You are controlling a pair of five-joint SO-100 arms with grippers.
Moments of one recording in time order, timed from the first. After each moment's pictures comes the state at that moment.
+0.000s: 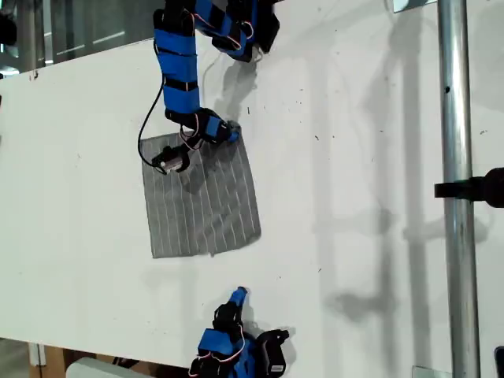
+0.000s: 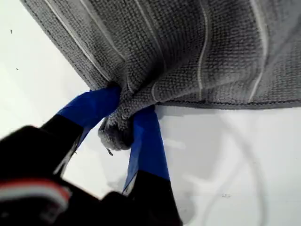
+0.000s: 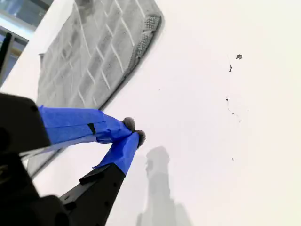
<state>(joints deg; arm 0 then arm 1) -10.6 198.6 178.7 73.8 -80.7 21.9 88.1 119.3 60.2 25.0</state>
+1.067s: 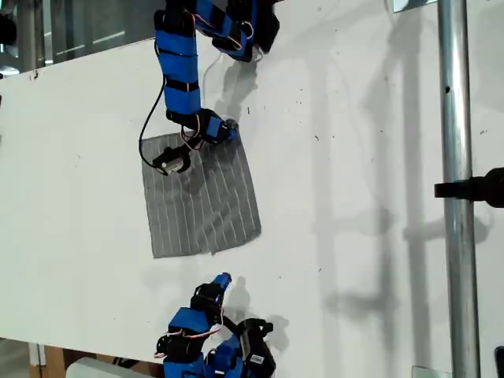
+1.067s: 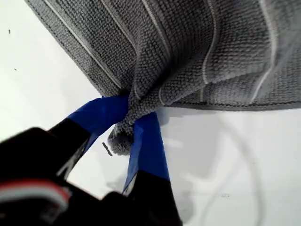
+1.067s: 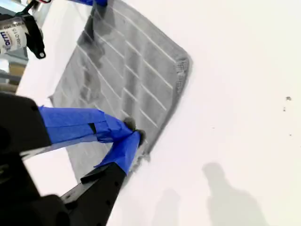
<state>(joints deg) -10.4 128.6 119.8 70.8 -68.7 19.9 88.1 119.3 59.2 25.2</state>
